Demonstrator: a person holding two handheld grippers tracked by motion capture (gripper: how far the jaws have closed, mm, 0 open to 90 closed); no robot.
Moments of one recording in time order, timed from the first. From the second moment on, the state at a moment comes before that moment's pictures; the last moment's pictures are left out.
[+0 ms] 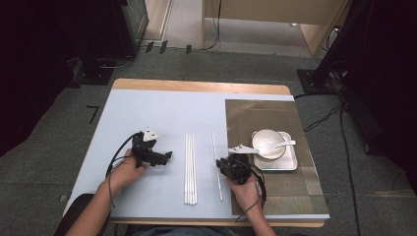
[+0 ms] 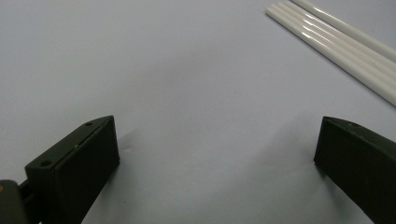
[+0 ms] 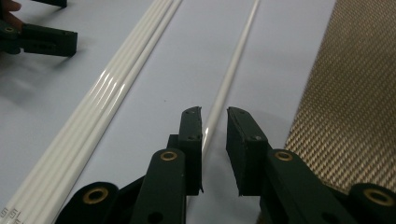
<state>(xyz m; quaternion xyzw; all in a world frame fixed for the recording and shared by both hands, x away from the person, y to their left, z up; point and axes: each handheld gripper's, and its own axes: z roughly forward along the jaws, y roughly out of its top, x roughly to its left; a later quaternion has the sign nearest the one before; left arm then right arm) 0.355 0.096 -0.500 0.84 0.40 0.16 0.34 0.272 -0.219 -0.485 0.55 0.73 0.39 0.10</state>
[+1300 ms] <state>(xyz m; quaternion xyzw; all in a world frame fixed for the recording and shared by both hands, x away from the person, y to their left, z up) 0.355 0.096 -0.500 0.83 0.40 0.16 0.34 0.274 -0.205 -0.491 0.54 0.75 0.36 0.12</state>
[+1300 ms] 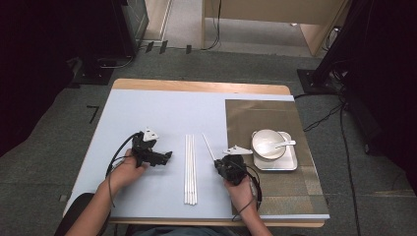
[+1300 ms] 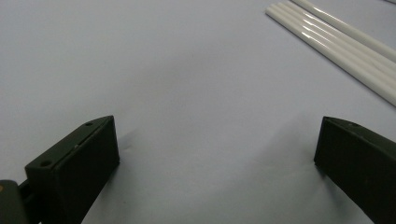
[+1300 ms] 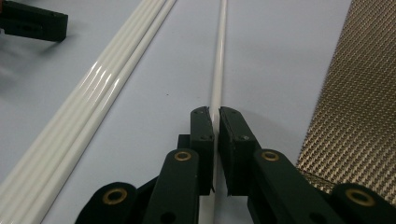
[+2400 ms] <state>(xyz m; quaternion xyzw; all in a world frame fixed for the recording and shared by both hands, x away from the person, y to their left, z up) 0.355 0.096 -0.500 0.83 0.40 0.16 0.34 0.285 -0.234 -0.497 0.59 0.68 0.43 0.01</state>
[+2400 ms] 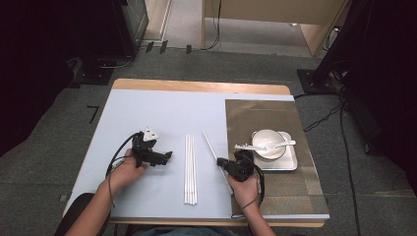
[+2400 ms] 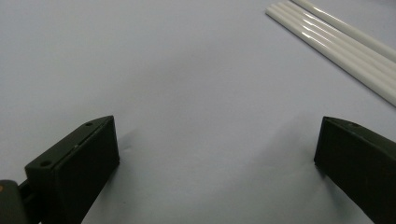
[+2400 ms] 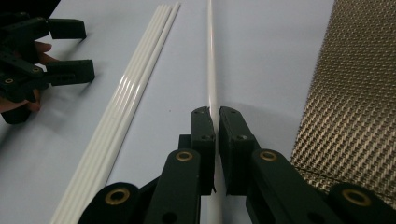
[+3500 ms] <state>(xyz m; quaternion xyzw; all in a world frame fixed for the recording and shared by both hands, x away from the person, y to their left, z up) 0.355 0.096 -0.500 0.83 0.40 0.16 0.34 0.293 -0.259 -0.484 0.60 0.62 0.50 -0.08</state>
